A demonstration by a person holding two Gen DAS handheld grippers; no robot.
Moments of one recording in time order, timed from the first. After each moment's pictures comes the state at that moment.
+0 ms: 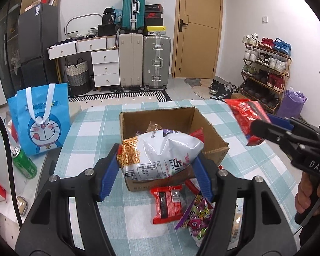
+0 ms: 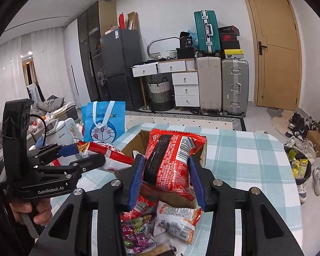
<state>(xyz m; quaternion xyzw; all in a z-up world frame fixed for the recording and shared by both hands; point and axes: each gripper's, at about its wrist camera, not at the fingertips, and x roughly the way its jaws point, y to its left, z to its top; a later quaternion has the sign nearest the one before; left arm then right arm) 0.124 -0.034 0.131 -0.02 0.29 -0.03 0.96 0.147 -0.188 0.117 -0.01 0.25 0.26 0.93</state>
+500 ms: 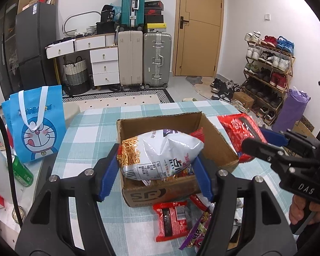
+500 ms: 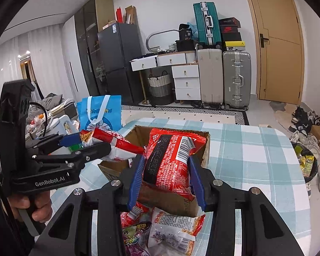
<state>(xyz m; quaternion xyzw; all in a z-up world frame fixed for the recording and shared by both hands) 0.181 -0.035 0.125 -0.02 0.30 -0.03 0.95 0.186 -0.177 0.093 -0.01 0.27 0.26 0.93</state>
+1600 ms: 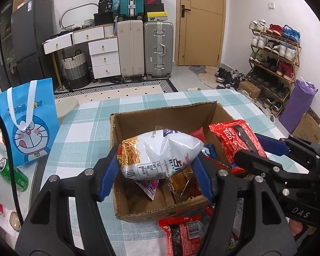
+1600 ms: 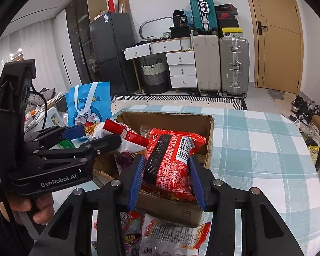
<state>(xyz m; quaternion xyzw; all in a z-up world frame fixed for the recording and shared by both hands) 0.250 -0.034 0.075 0.00 0.33 -0.02 0.94 0.242 -0.157 0.046 -0.01 0.31 0.25 0.92</state>
